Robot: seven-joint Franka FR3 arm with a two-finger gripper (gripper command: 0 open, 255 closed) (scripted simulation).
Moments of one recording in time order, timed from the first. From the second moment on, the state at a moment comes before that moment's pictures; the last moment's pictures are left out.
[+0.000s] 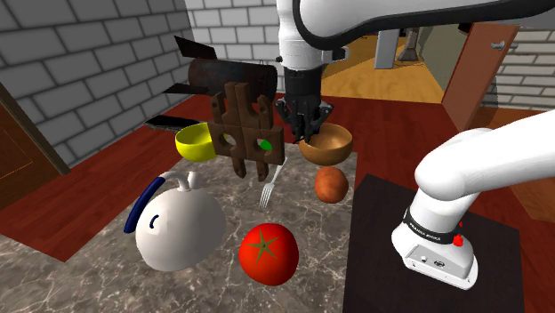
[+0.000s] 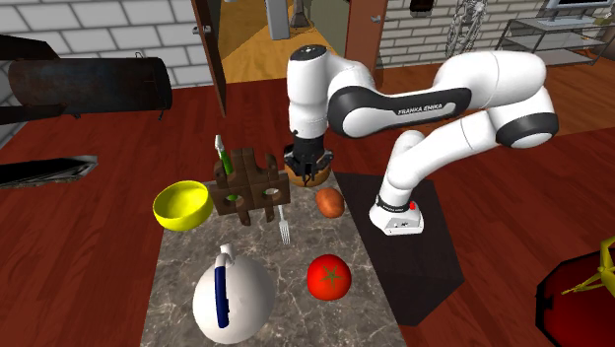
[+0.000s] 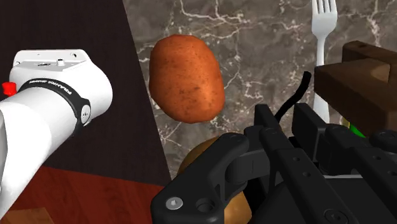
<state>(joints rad) -0.31 -0.78 0.60 -2.33 0.38 1.64 1.47</state>
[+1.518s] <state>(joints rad) -0.35 -0.82 0.46 -2.59 0.31 1.82 1.26</state>
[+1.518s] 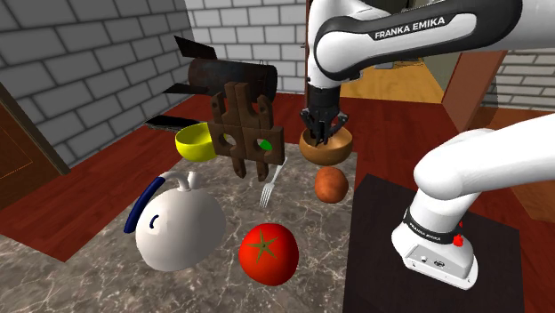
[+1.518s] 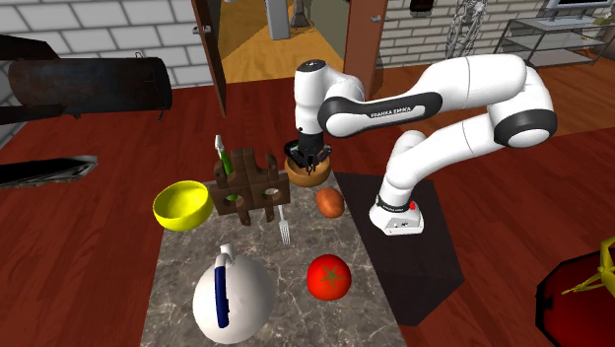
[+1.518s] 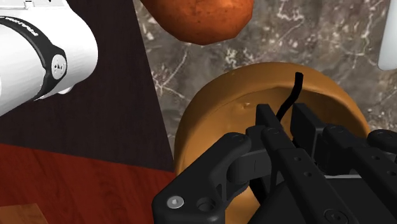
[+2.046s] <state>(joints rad) -0.35 -0.81 0.46 -2.60 0.31 1.83 1.26</state>
